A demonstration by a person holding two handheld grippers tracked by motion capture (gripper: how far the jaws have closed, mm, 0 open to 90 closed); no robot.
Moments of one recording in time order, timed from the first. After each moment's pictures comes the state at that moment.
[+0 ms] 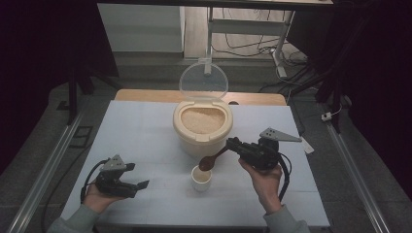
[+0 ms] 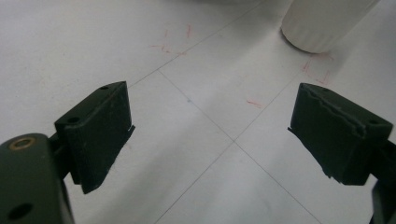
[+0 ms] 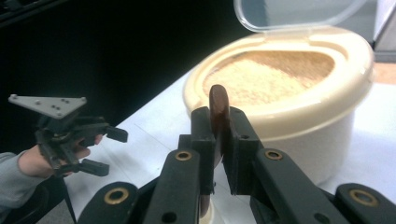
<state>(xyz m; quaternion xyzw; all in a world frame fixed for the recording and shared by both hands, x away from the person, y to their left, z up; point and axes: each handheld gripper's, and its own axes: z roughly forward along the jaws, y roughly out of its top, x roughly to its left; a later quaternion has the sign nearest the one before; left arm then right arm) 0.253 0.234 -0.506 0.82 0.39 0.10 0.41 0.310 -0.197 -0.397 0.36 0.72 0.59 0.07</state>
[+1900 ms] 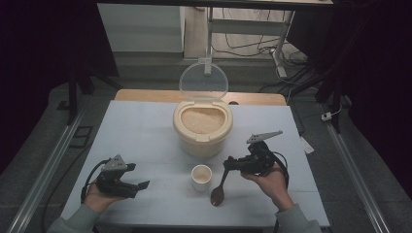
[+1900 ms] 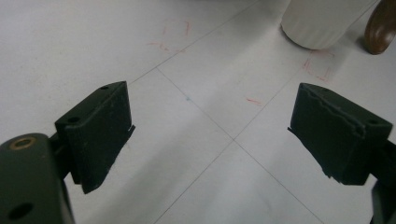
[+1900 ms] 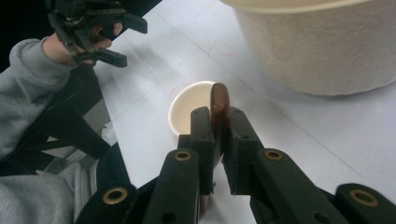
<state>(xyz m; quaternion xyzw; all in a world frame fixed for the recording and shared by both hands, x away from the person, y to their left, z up) 0.253 0.233 -0.506 0.82 0.39 0.10 0.40 0.334 -0.201 -0.430 0.32 0.84 0.44 -0.07</state>
